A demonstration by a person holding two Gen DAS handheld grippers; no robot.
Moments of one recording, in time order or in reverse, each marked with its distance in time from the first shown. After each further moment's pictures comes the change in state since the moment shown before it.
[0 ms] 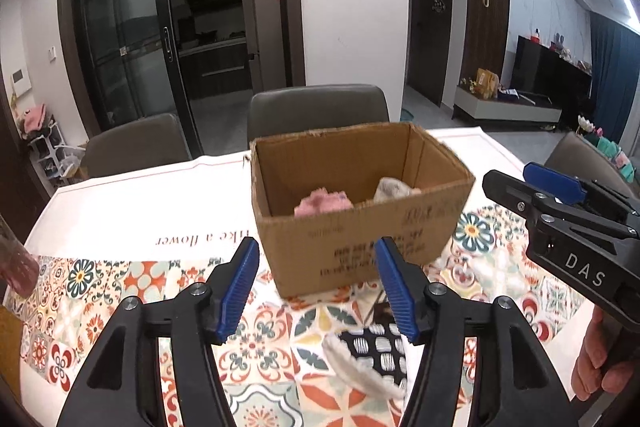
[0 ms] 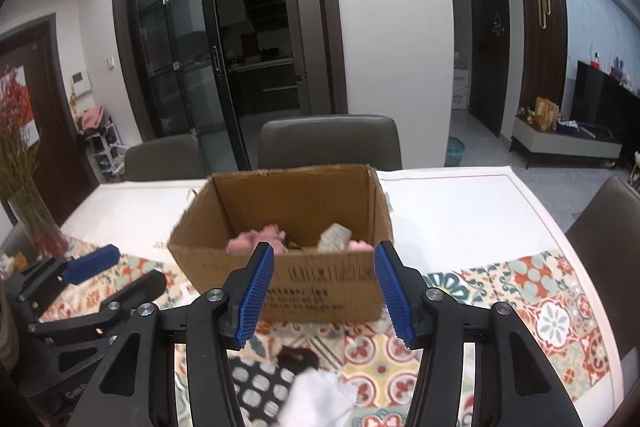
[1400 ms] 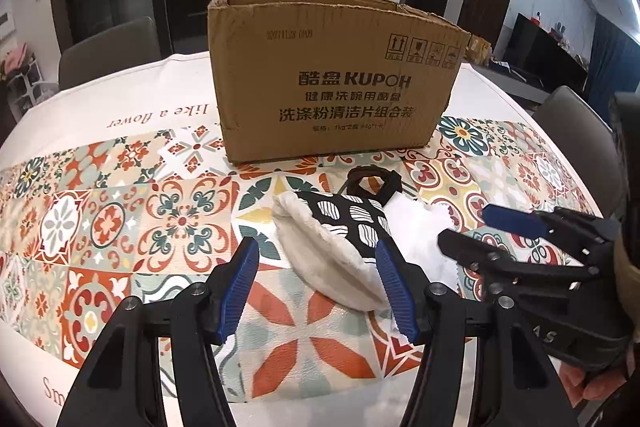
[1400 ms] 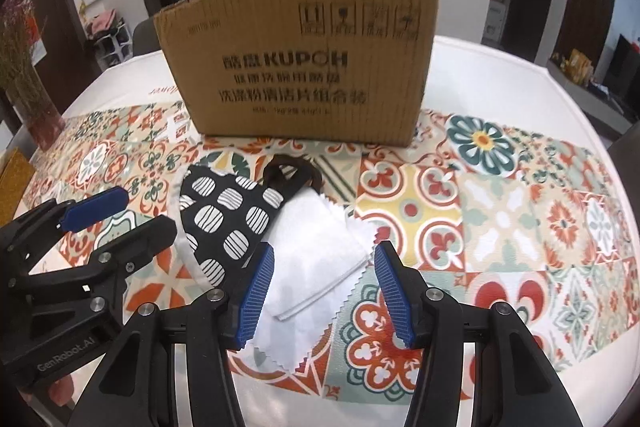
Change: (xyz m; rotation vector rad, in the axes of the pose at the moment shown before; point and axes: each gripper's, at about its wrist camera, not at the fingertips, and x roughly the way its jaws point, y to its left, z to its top) left arm 0.042 -0.017 -0.121 -0.079 0.178 -0.095; right arm 0.050 -0.004 -0.137 -0.096 0.357 0.085
